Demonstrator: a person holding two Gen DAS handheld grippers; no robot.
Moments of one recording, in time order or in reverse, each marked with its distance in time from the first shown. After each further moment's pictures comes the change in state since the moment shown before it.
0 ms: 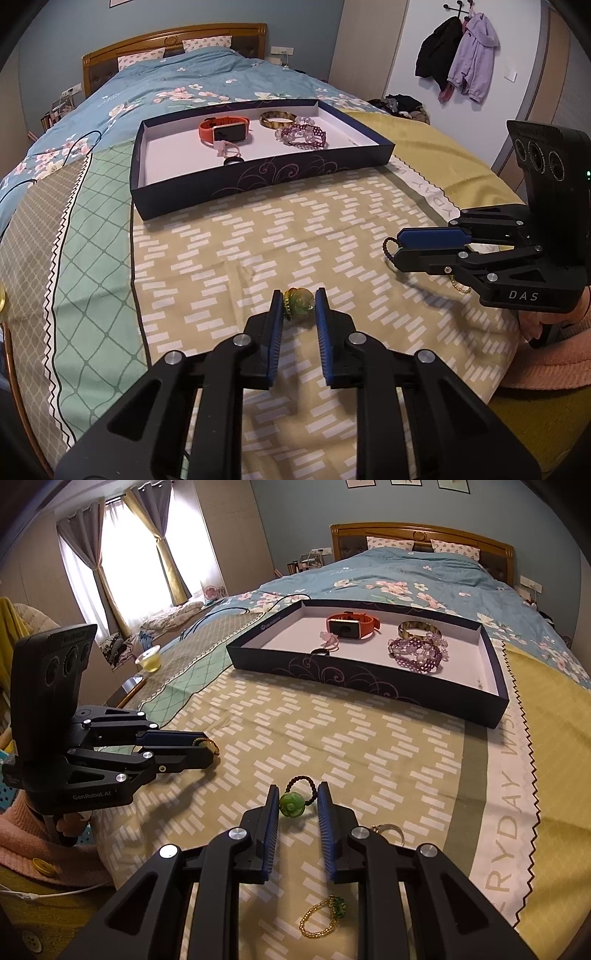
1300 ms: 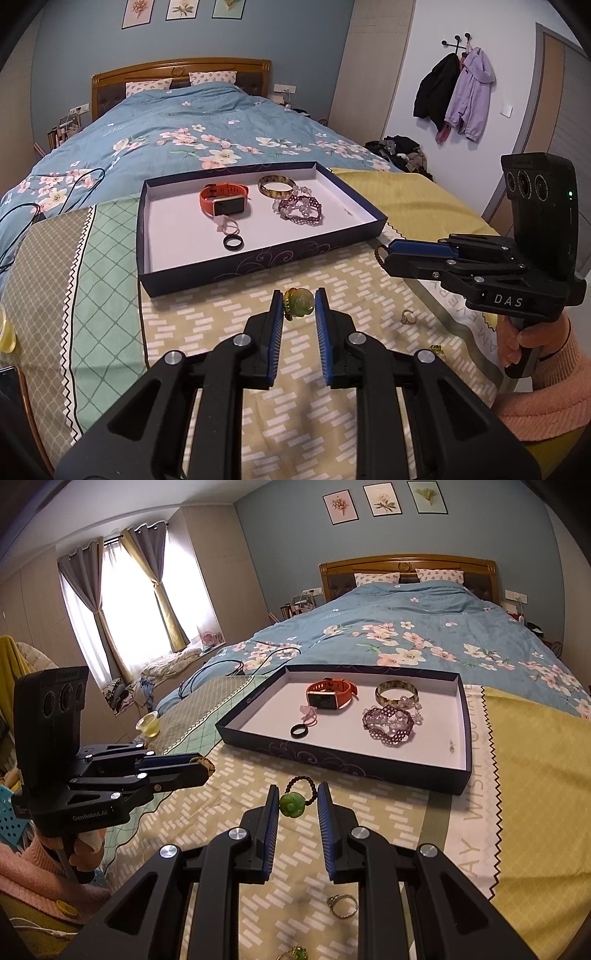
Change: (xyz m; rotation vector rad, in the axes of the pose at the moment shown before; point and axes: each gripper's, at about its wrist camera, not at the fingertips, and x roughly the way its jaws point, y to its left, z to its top) left arm -0.023 -0.004 0.046 -0.027 -0.161 -0.010; right arm -0.027 -0.029 0.039 0.056 -0.174 0.019
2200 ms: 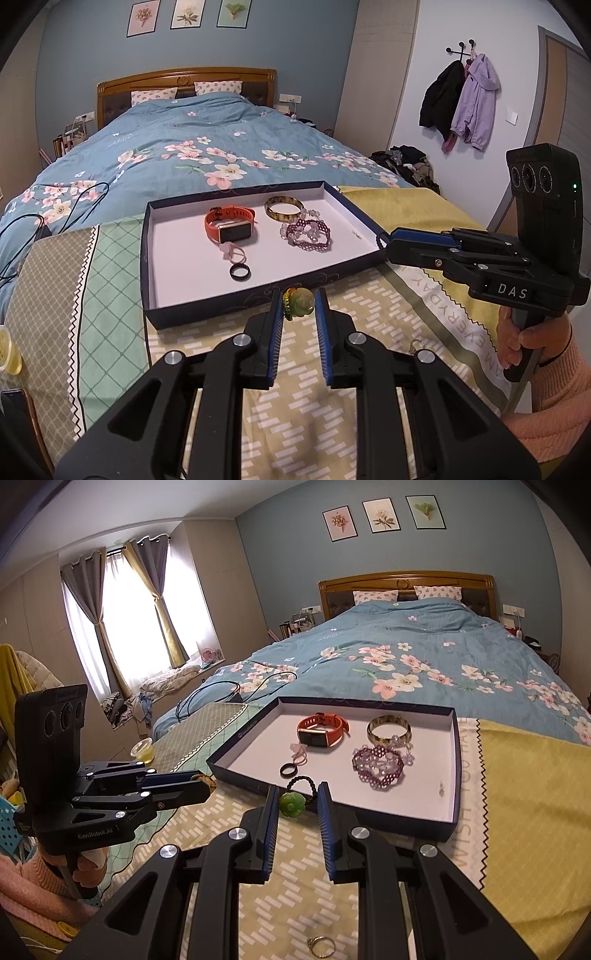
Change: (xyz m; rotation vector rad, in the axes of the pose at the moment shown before) left arm 0.008 0.004 0.023 0.000 -0.040 0.030; right arm 0.003 -0.013 0.031 -0.010 -0.070 -0.003
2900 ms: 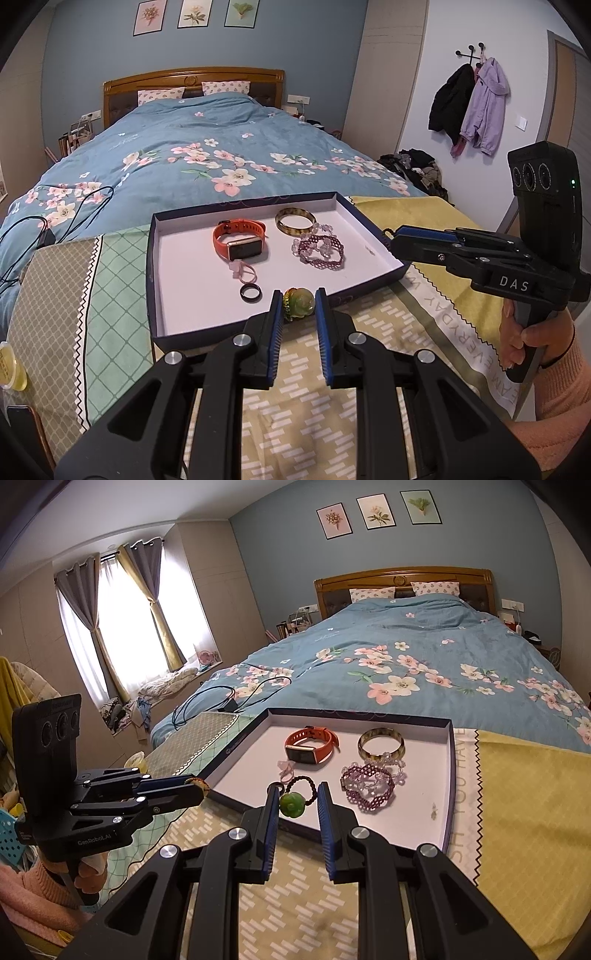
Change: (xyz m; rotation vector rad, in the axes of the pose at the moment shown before) left arm 0.014 0.011 0.023 -0.021 0.000 0.026; right arm 0.010 -0.018 0.022 0.023 0.010 0.005
